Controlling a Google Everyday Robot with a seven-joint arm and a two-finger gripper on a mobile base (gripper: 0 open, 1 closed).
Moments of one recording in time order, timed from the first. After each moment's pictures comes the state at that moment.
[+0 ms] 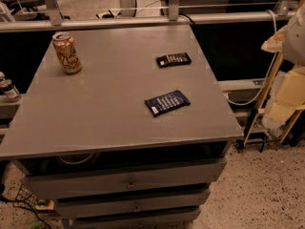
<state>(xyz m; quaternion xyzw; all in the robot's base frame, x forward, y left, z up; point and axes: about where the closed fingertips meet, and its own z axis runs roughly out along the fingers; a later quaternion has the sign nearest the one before) 0.438 -0.216 0.978 -0.60 0.78 -0.04 0.16</state>
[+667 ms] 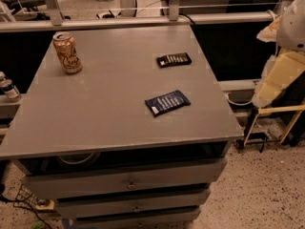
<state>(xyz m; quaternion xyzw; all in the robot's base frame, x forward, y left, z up) 0.491 -0.222 0.973 -0.59 0.78 -0.01 0.21</state>
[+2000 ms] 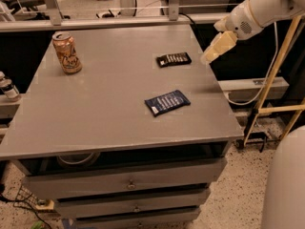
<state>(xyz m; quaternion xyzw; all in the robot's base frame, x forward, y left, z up) 0.705 -0.181 0.916 -0.53 0.76 0.14 0.34</state>
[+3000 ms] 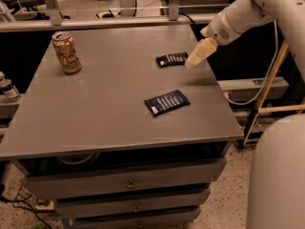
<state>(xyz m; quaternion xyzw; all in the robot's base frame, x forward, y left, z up) 0.734 -0.143 0.883 -0.53 0.77 0.13 0.33</state>
